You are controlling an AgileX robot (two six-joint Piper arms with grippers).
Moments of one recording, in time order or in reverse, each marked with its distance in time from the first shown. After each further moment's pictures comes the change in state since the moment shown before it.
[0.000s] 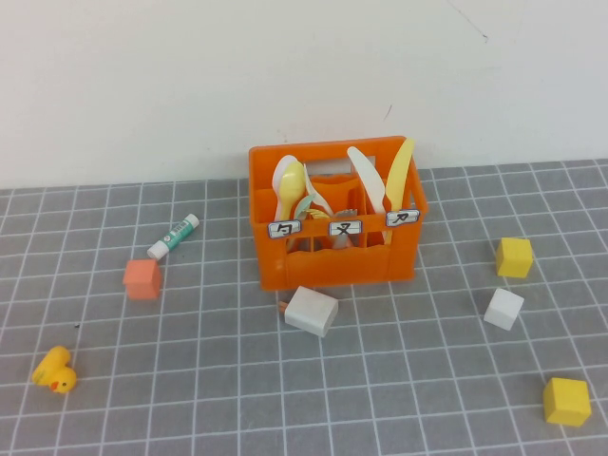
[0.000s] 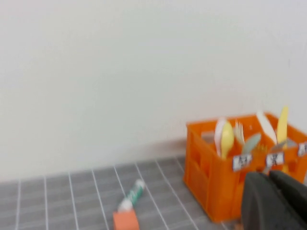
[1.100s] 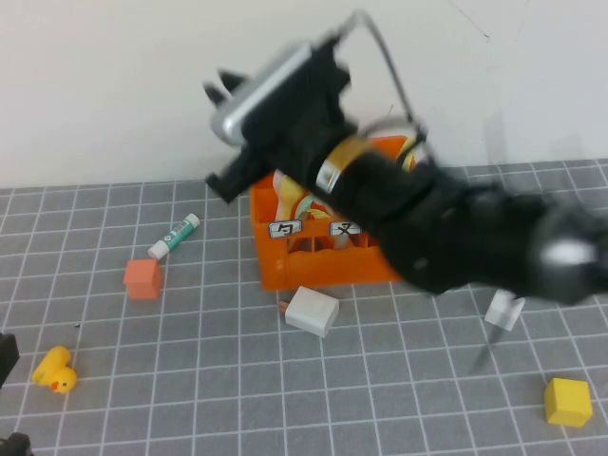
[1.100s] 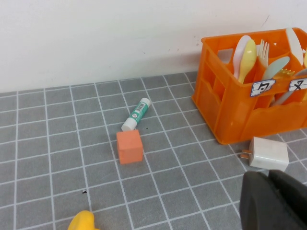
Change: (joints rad) right arm -0.004 1.326 -0.703 0.294 -1.226 -0.011; left arm 0.000 0.296 -0.145 -0.035 0.148 0.000
